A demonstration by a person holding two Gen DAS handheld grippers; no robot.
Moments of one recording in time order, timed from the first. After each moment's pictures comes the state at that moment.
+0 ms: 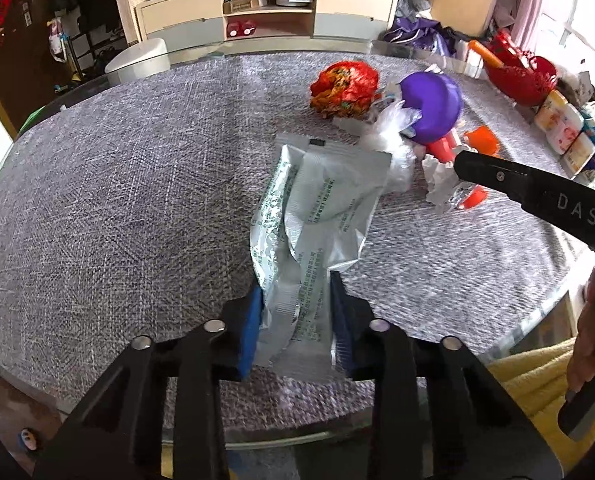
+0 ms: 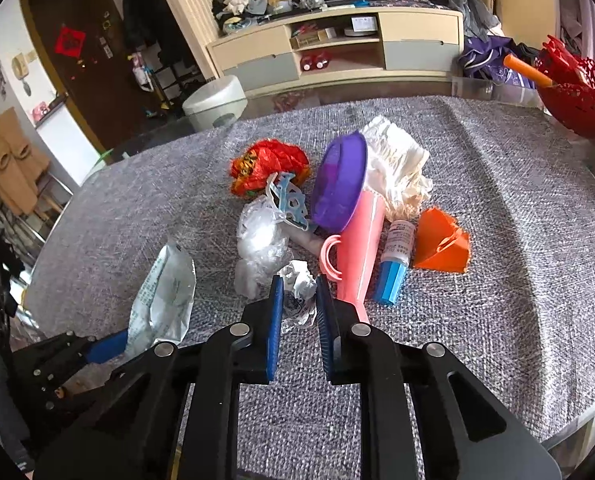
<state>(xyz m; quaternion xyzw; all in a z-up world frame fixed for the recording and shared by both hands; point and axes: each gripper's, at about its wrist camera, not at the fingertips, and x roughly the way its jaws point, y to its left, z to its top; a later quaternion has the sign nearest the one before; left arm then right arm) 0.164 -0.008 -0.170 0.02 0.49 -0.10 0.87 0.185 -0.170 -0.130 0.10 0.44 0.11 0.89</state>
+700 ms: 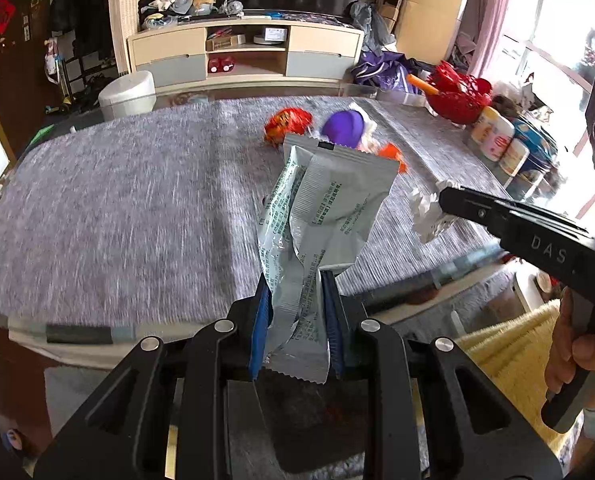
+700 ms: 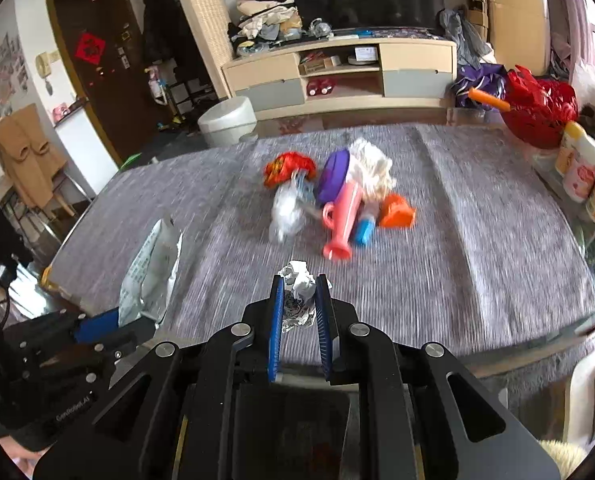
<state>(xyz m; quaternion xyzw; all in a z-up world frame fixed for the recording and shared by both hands) 0.057 -0.010 -0.108 0.00 0.43 -0.14 0.89 0.076 -0.183 -0.086 0.08 0.41 0.11 0.90</state>
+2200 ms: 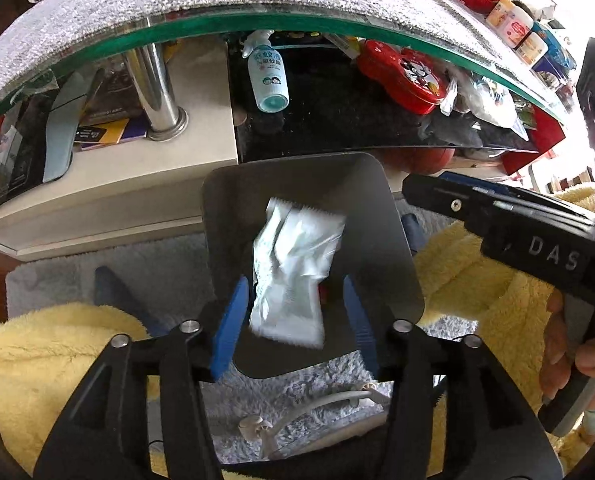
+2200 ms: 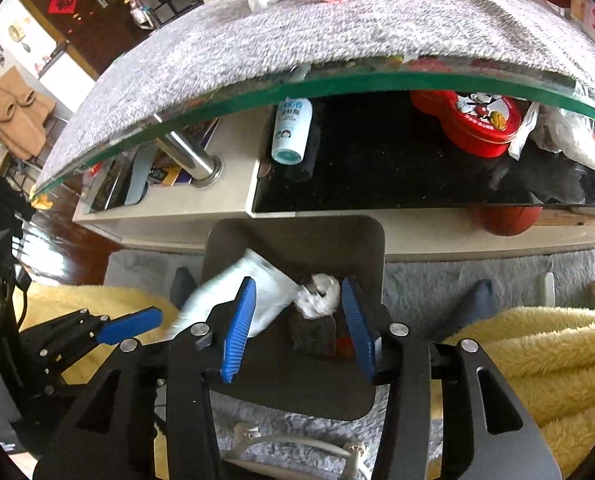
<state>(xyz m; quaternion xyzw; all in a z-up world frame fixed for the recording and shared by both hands) -0.008 -0.019 -0.254 0.00 0.58 -0.14 0.80 0.015 -0.168 -0.228 0.11 0.55 0.12 0.82</state>
